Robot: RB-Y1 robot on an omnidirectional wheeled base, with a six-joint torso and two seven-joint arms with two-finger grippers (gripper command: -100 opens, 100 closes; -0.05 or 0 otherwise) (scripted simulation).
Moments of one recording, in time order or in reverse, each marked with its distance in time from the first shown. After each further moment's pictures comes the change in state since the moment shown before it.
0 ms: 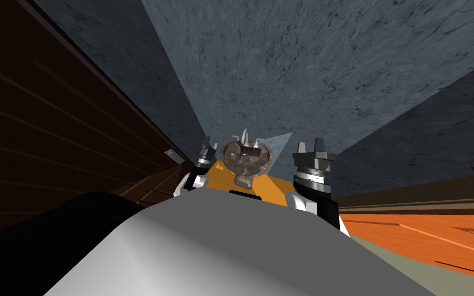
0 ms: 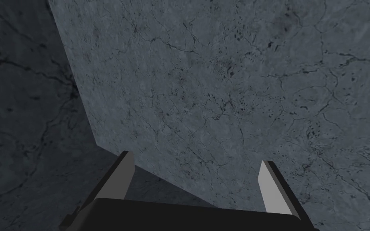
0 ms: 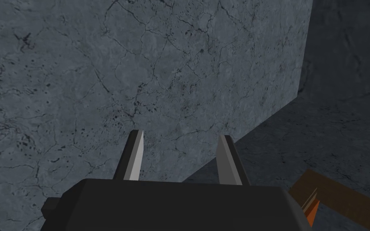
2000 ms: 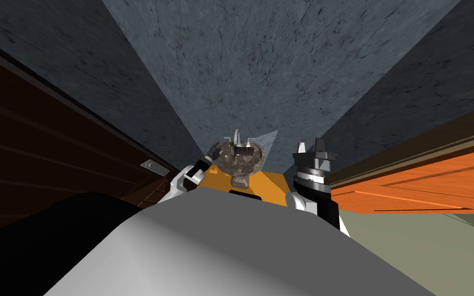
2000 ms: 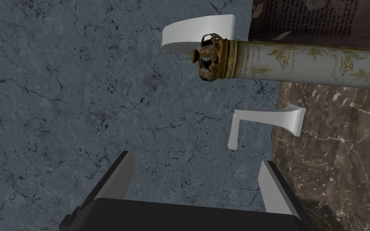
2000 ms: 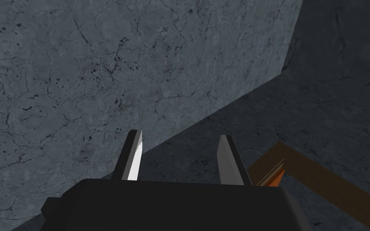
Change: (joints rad) left arm -0.096 0.324 -0.078 0.033 0.031 0.467 0.305; right arm 0.000 0.000 0.000 0.000 0.000 0.000 0.000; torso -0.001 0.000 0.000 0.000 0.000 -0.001
